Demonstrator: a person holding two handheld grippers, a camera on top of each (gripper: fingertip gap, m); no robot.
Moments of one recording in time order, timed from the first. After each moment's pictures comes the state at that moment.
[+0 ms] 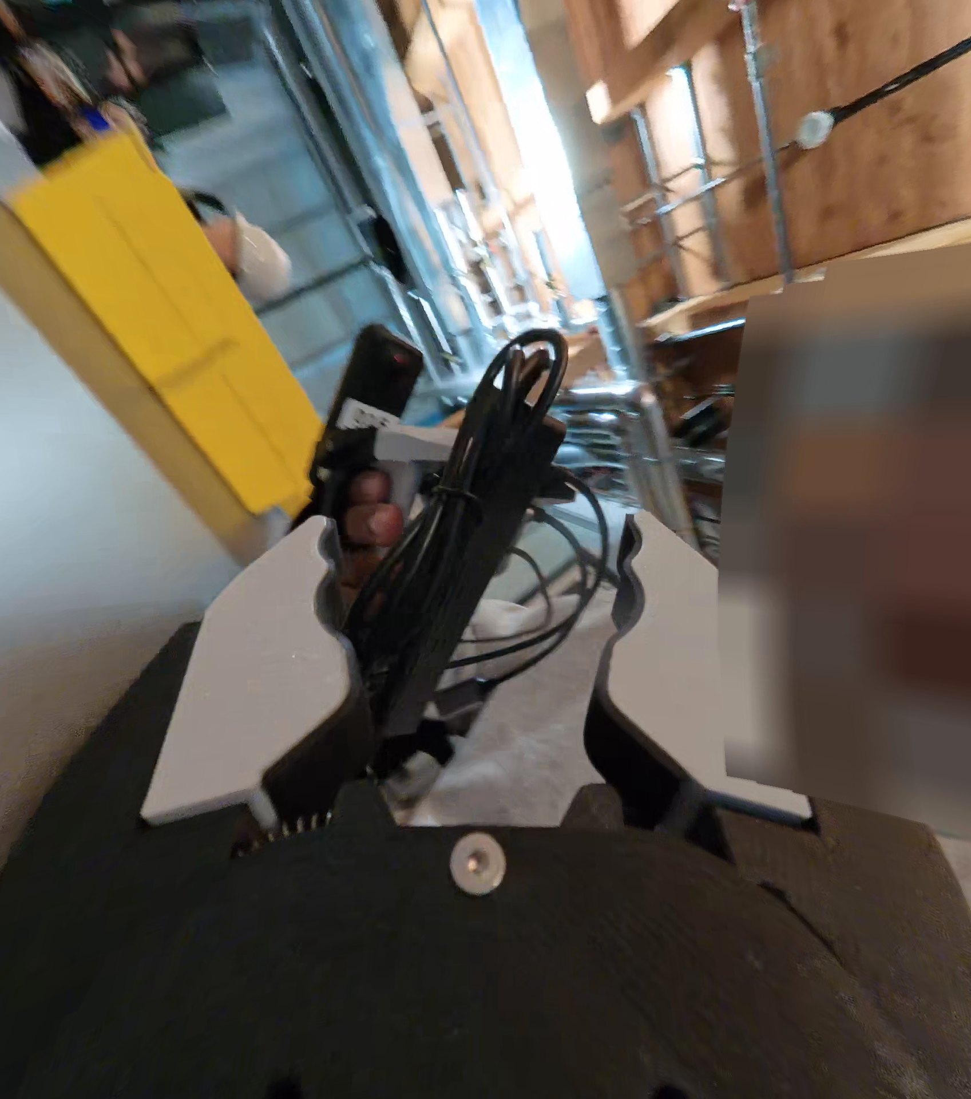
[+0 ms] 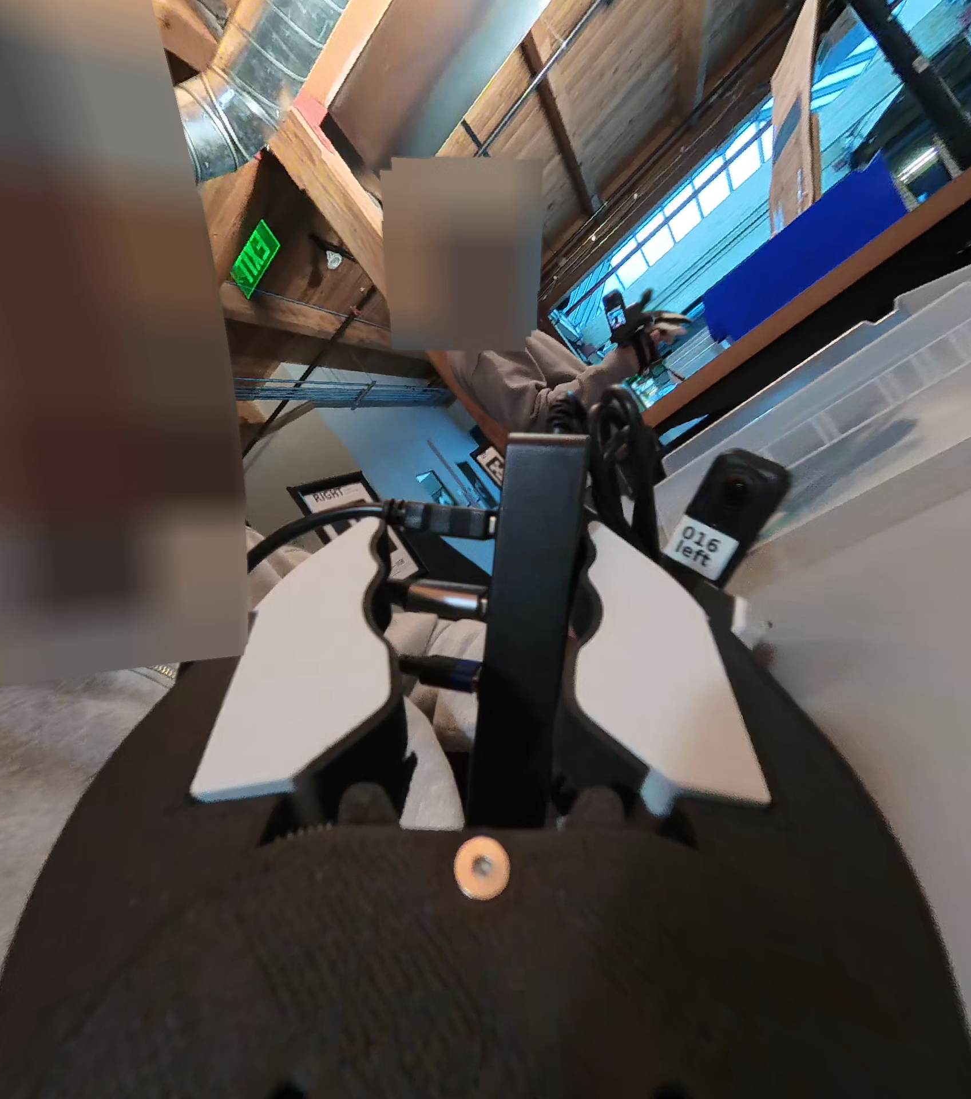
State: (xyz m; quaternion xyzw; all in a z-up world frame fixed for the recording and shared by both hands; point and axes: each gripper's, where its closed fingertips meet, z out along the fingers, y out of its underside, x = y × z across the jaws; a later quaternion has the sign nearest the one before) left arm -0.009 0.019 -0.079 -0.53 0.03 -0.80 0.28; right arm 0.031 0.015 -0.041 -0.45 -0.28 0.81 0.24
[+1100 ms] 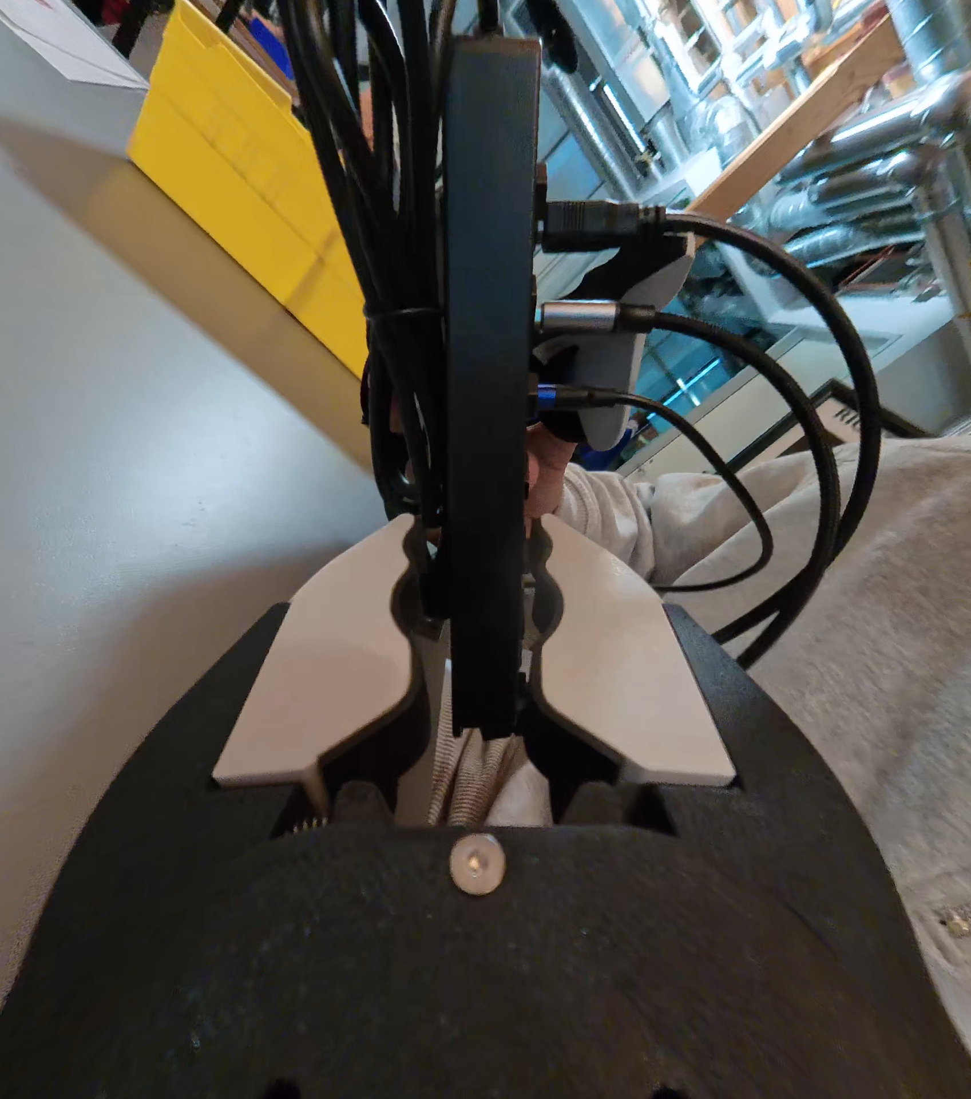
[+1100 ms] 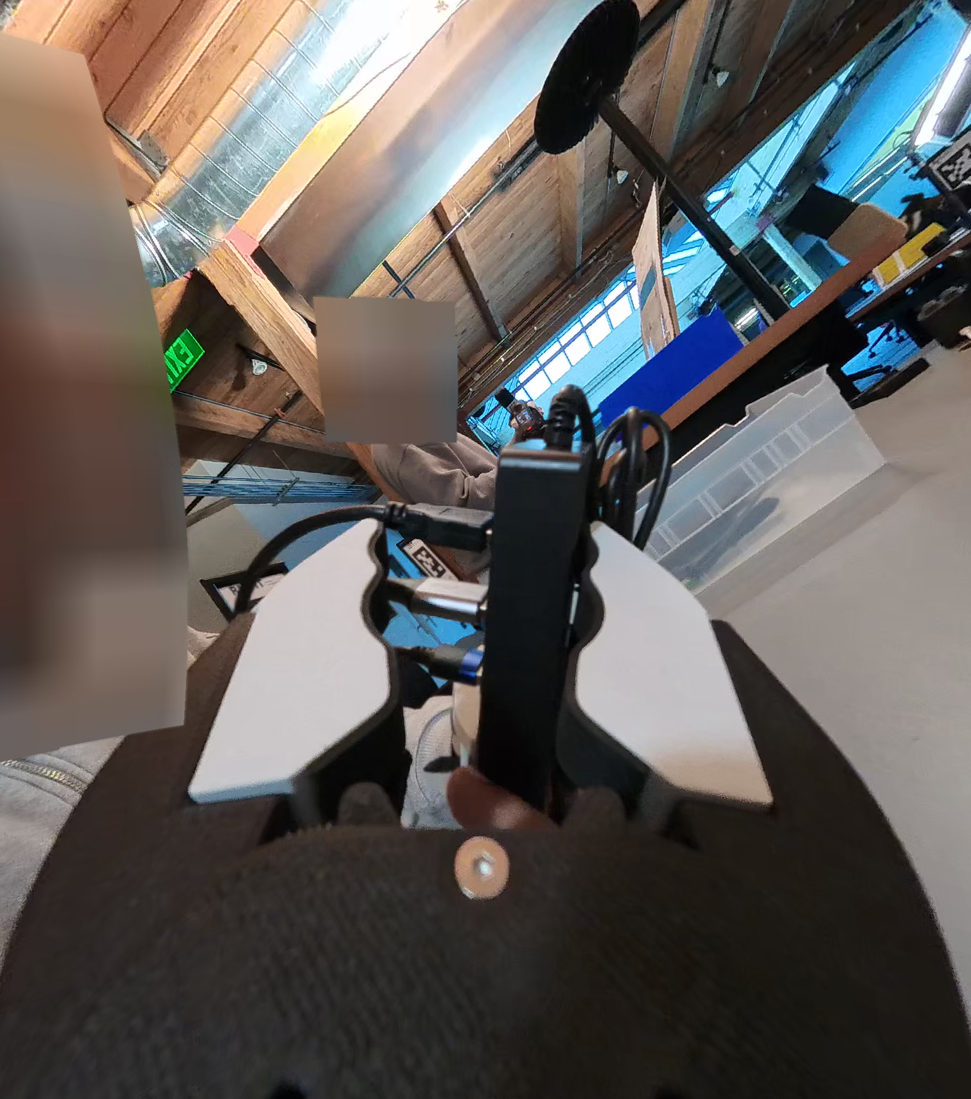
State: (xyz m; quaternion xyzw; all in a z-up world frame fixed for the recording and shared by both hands) left arm 0.038 -0.002 -0.114 -0.67 0.18 -0.64 0.34; right arm 0.031 0.042 -0.041 -0.48 -0.19 0.79 0.33
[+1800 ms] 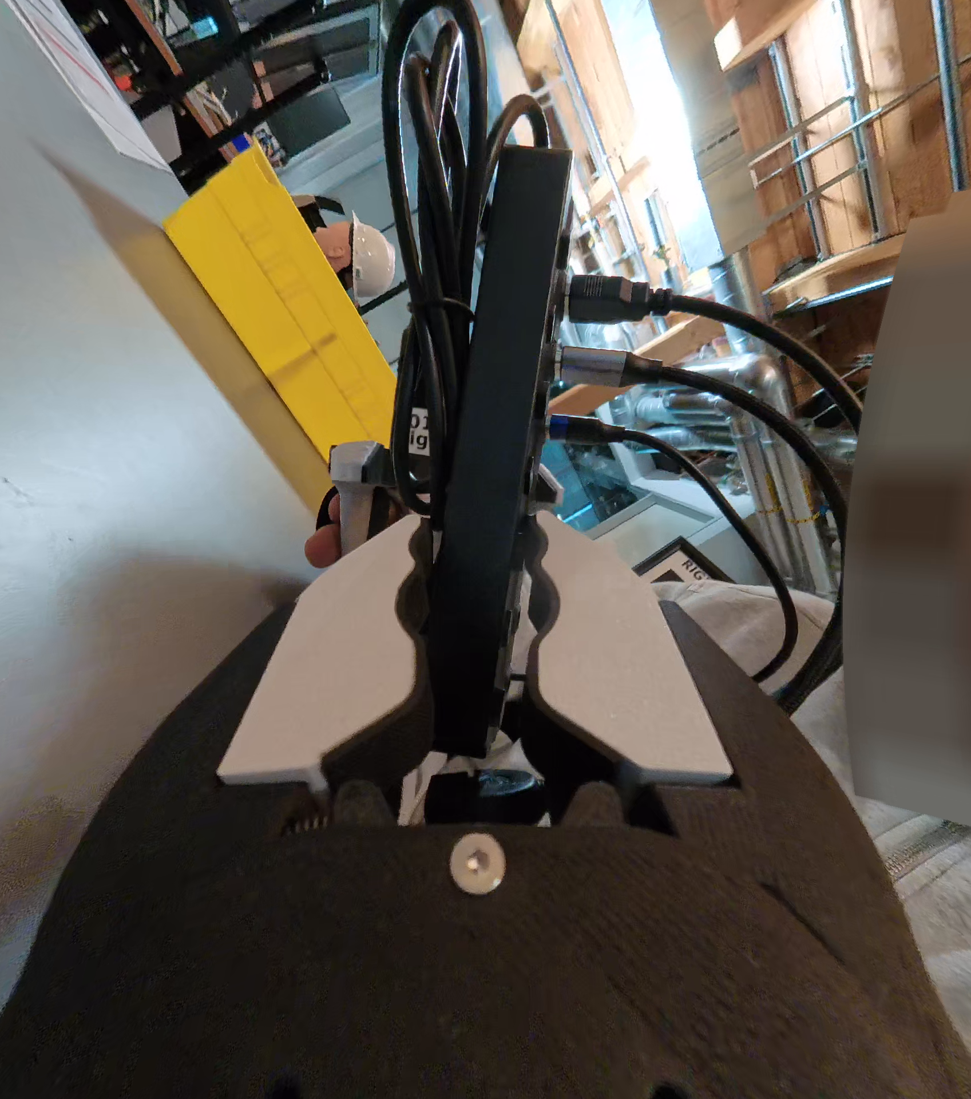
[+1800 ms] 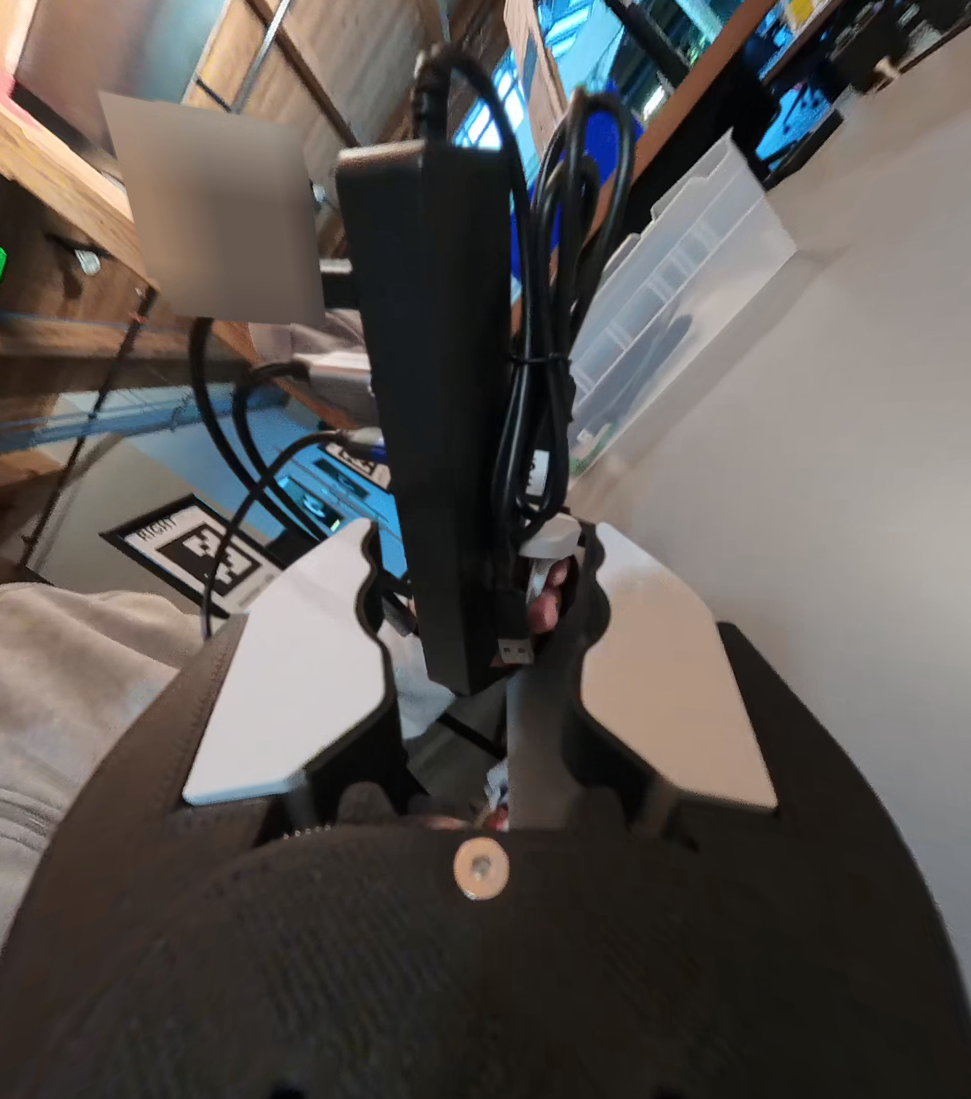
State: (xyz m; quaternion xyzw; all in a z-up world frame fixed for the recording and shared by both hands) left arm -0.006 0.026 -0.102 -0.60 0.04 -0.74 0.31; right arm 0.001 0.039 -0.101 -0.61 -0.23 0.72 0.24
